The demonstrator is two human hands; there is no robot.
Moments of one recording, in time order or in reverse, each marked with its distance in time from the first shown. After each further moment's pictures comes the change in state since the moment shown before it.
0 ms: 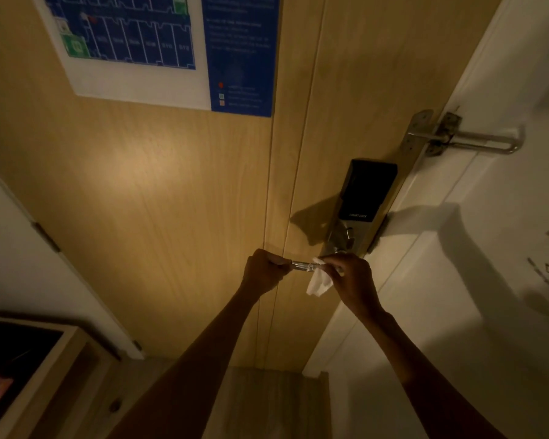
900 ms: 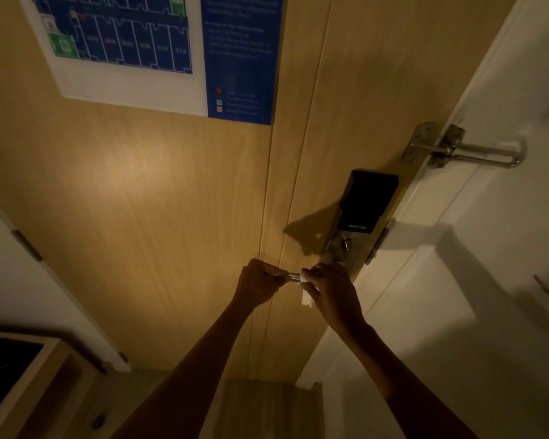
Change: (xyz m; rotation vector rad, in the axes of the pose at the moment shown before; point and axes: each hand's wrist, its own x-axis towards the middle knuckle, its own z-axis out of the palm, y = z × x) left_hand 0.008 -0.005 -0.001 0.016 -0.028 0.059; right_hand 0.005 -0.023 0.020 -0.383 -0.044 -0.164
